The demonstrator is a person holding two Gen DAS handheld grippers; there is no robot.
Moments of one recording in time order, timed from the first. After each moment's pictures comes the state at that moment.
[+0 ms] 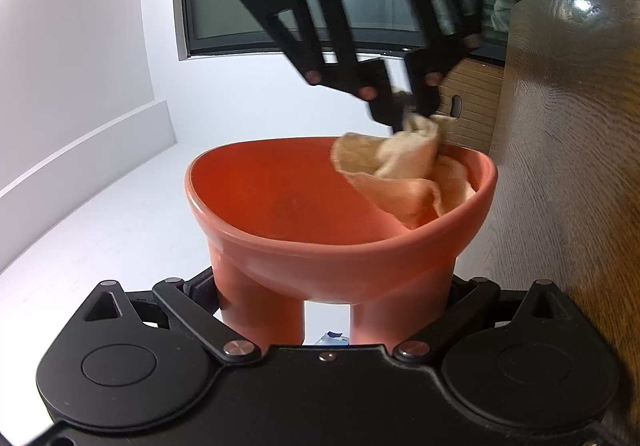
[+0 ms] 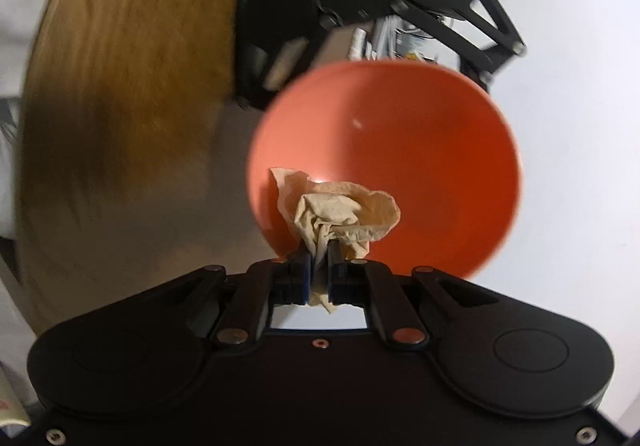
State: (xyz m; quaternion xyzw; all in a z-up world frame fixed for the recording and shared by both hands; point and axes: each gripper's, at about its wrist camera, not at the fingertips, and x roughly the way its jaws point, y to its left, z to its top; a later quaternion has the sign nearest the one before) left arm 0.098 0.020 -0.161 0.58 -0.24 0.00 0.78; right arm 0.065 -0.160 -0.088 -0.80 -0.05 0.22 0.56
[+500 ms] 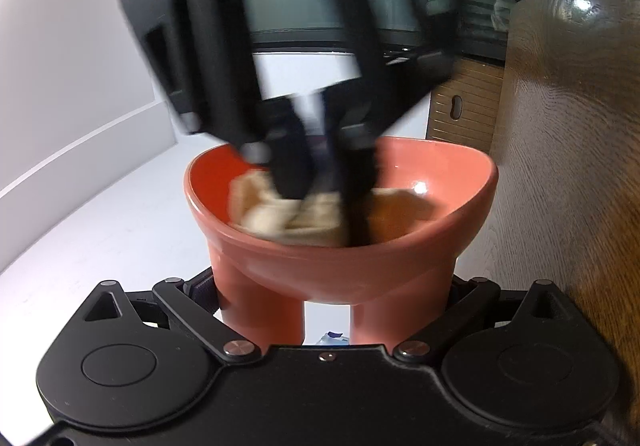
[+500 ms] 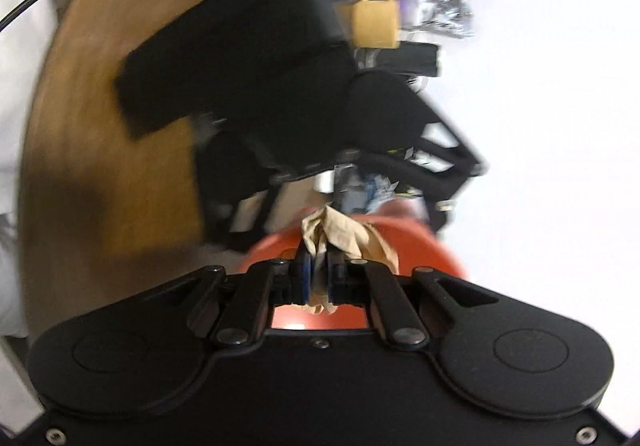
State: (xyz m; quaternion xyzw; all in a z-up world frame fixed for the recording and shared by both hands) left arm 0.096 0.014 -0.163 0.58 -0.24 0.00 0.78; right arm 0.035 -0.145 -0.069 -0.74 -0.13 0.27 0.61
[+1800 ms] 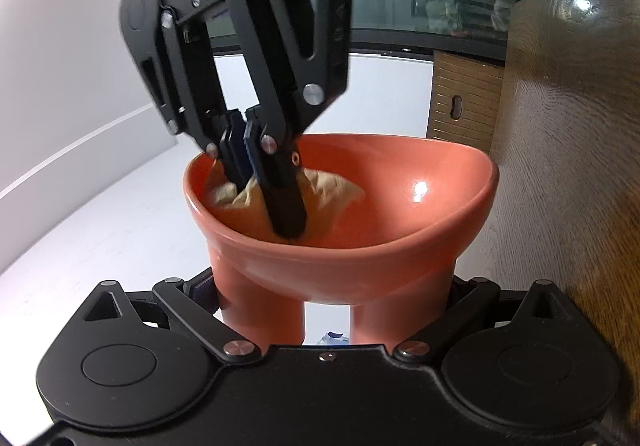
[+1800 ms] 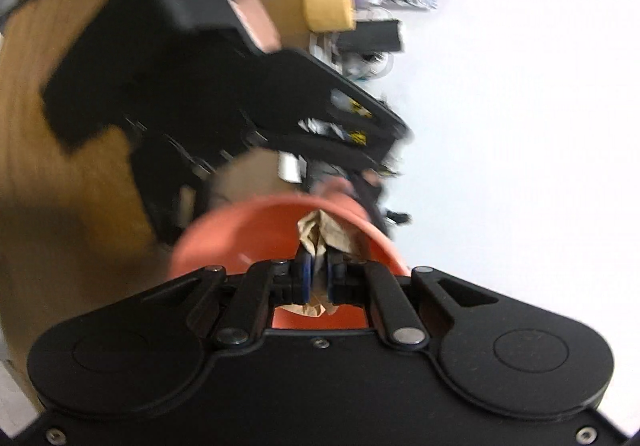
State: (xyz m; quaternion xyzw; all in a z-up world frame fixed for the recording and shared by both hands) left arm 0.098 0.004 -0.176 0.58 -0.24 0.00 0.78; right arm 0.016 -0.203 -0.033 -0.70 -0.09 0.25 0.66
